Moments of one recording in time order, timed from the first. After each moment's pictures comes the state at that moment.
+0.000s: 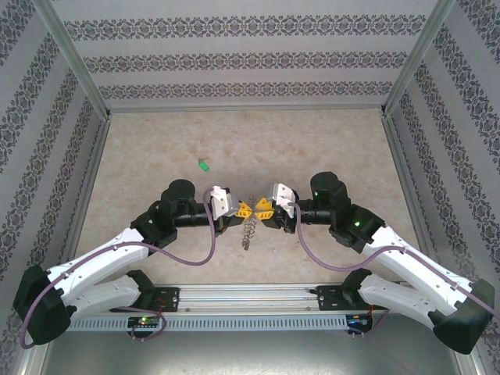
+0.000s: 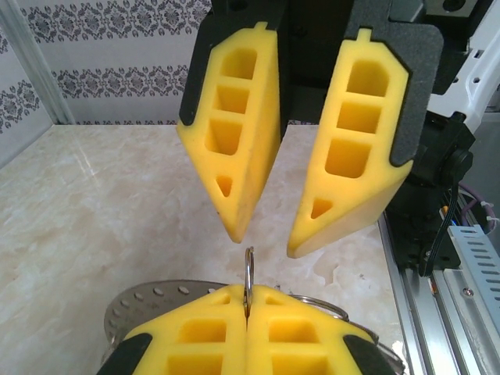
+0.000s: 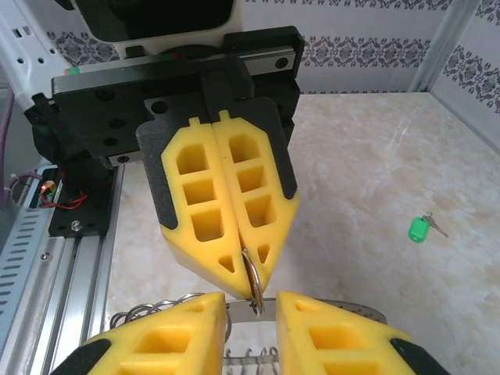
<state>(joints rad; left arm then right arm) -0.73 1.00 0.66 0.06 0.58 0.26 0.73 0.91 0.78 -0.27 -0.59 -0.31</state>
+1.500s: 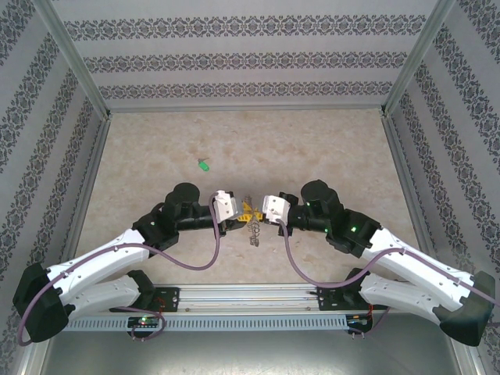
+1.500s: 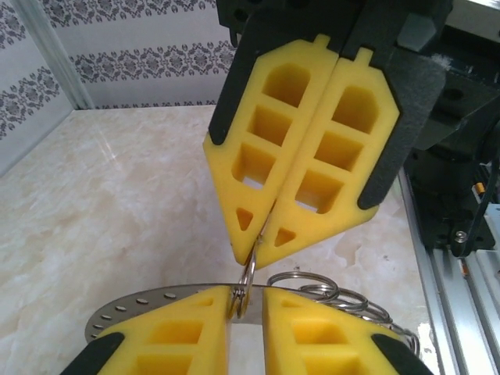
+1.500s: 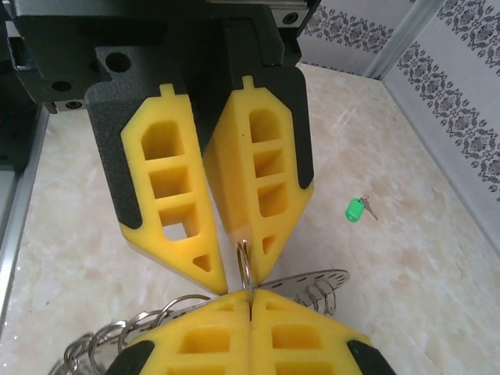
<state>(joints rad) -0.79 1.00 0.67 0.02 0.46 0.32 0.87 0.91 0.78 -0.31 -0.29 -0.52</state>
